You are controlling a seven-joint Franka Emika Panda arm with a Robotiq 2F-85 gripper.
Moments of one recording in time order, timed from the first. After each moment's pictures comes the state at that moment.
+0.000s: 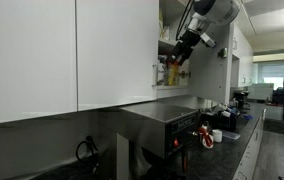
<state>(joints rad) -0.02 -0.26 -0.05 -2.21 0.25 2.47 -0.50</state>
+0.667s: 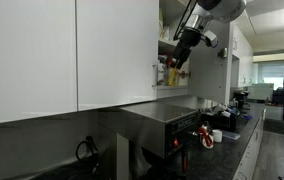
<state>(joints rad) 0.10 -0.36 -0.04 -2.33 0.18 2.41 -0.49</state>
